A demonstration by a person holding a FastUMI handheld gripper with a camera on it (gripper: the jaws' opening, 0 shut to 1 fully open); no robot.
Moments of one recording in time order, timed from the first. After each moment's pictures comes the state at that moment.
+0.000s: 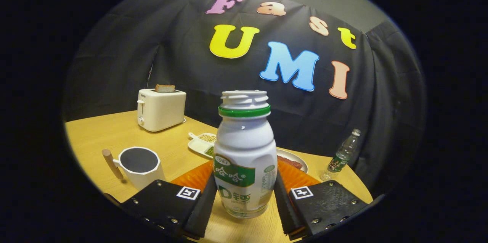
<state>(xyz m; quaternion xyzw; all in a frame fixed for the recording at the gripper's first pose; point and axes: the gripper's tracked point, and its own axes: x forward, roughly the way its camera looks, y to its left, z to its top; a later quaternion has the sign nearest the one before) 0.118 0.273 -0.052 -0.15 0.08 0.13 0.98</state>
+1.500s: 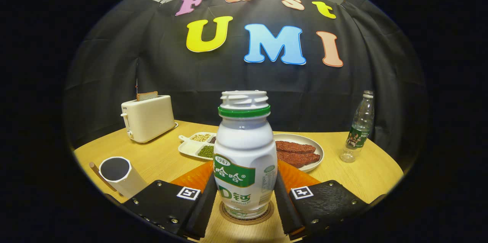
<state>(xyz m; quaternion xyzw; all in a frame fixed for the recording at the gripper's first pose) 0.176 0.258 -0.103 -0.05 0.12 0.12 0.98</state>
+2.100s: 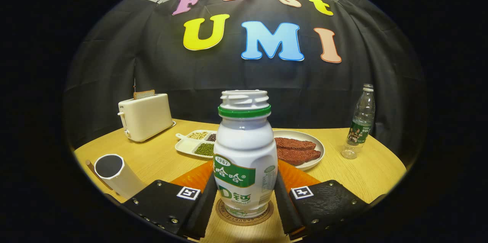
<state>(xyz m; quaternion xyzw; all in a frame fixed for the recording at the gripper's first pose) 0.176 0.254 -0.110 -0.04 0.13 0.12 0.98</state>
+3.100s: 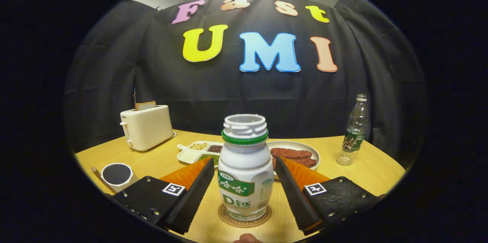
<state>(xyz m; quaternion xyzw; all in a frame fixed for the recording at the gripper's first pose) 0.168 0.251 -0.070 -0.04 0.07 0.11 0.99</state>
